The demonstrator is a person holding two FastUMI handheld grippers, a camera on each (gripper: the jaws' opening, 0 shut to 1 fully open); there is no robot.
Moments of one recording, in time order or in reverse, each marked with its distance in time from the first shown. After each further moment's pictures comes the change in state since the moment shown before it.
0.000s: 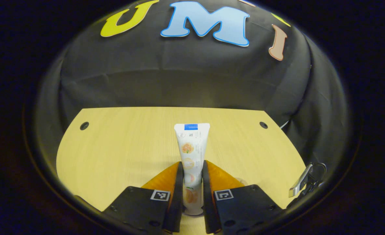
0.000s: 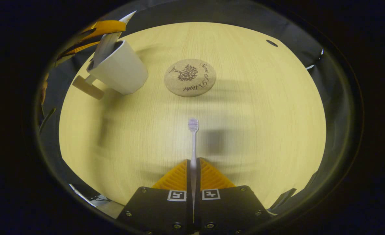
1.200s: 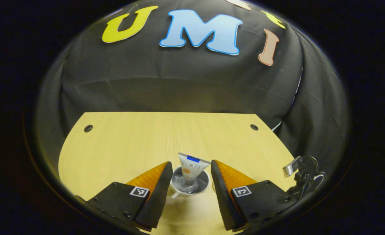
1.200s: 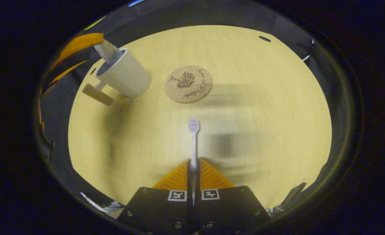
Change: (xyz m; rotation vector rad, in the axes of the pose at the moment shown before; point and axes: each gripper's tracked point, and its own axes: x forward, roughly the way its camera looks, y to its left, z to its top) left arm -0.061 -0.005 0.001 0.012 -0.075 -0.032; right arm -0.017 0.014 0.019 0.111 -0.072 0.098
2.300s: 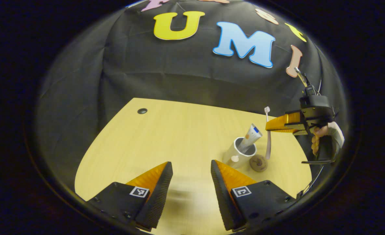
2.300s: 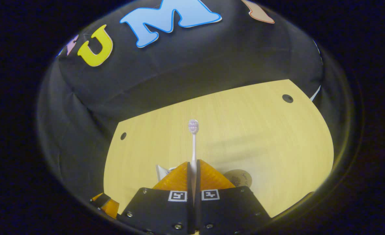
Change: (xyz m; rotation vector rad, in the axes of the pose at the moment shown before) left arm -0.153 0.151 -0.063 -0.130 -0.010 0.247; right arm -0.079 0.100 0.236 0.087 -0.424 0.149
